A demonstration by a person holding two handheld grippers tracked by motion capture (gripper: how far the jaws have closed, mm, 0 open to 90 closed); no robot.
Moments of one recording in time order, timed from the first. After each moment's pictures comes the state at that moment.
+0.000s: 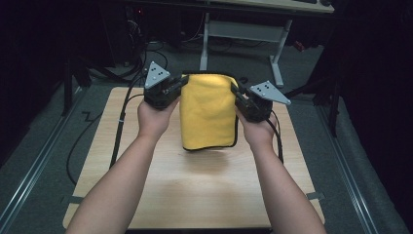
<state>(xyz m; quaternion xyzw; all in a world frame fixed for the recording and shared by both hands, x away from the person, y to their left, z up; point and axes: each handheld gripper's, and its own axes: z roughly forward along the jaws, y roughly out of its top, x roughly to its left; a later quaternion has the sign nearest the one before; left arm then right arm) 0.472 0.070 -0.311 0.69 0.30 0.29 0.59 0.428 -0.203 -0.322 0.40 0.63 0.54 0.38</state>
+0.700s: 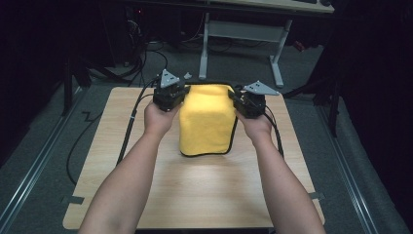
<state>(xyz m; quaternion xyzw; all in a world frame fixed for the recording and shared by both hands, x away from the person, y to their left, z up) 0.519 0.062 -0.370 0.74 0.34 0.25 0.52 0.483 -0.218 -0.371 0.41 0.70 0.49 0.32</state>
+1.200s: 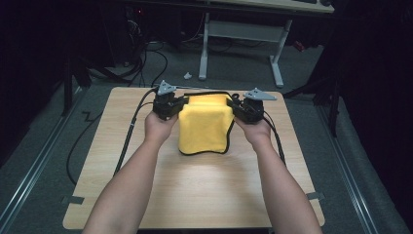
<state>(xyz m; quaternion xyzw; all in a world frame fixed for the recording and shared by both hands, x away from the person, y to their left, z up) 0.525 0.071 -0.409 0.75 0.37 0.18 0.52 0.488 -0.225 -0.400 0.42 0.71 0.49 0.27</state>
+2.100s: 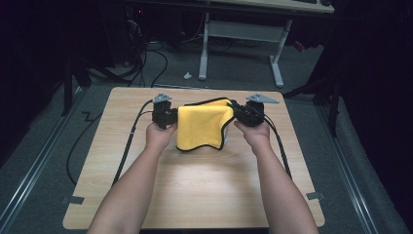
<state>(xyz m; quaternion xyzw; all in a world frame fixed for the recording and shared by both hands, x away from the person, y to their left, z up) 0.531 0.080 -0.457 0.73 0.40 0.09 0.55 0.497 -0.237 -0.426 0.45 0.70 0.51 0.22</state>
